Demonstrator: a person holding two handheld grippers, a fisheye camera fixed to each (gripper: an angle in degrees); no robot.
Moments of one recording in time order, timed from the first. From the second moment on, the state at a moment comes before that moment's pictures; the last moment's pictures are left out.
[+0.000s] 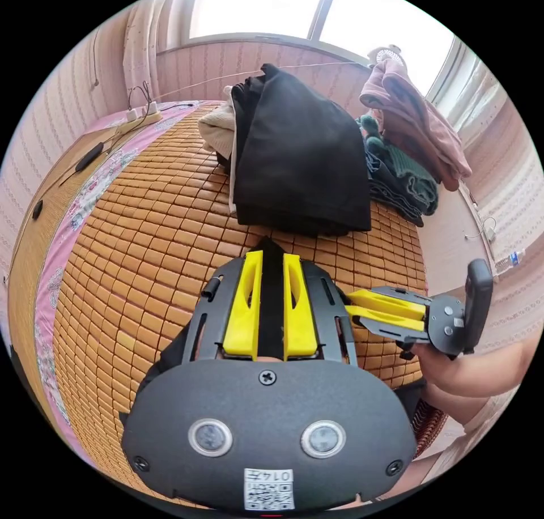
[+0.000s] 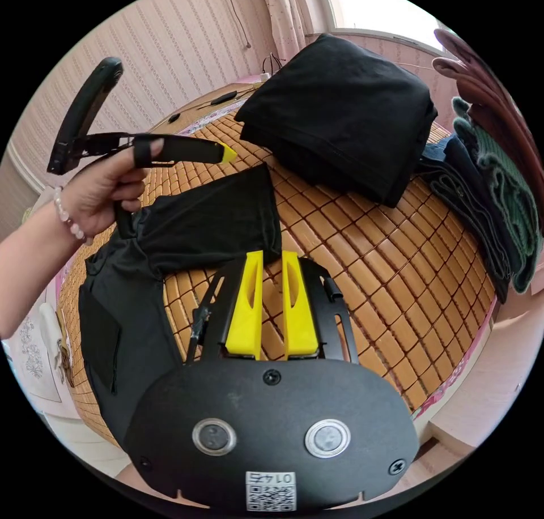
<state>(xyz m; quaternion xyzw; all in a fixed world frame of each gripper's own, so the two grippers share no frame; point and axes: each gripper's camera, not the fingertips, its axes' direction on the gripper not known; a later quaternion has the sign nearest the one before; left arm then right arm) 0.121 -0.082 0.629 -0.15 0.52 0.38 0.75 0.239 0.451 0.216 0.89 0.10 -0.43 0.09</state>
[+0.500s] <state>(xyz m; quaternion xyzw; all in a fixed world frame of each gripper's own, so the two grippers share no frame) 0.040 -0.105 0.700 -0.16 0.55 0.24 0.79 0.280 0.467 0.218 0.83 0.08 -0.55 0.05</state>
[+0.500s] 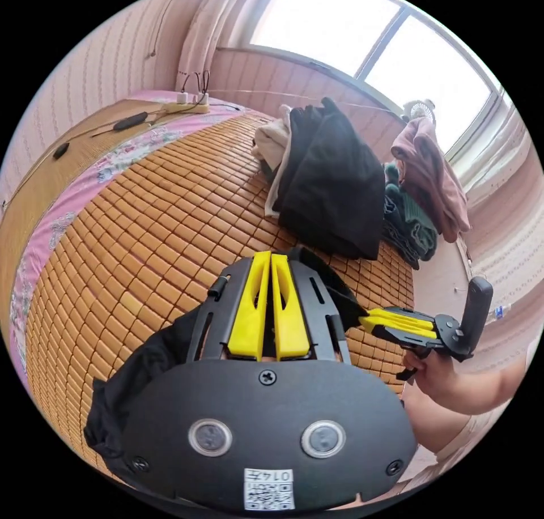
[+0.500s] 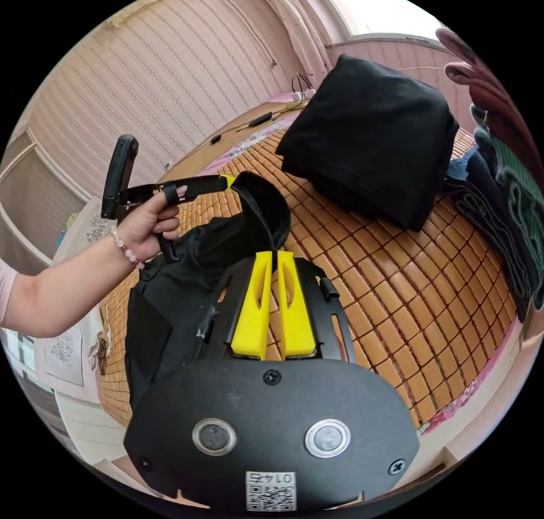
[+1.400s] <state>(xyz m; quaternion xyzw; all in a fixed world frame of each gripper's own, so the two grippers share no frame) -0.338 0.062 0.732 -0.31 0.43 0.02 0.85 0.156 0.360 0.369 0.58 0.58 -0.57 0.09</state>
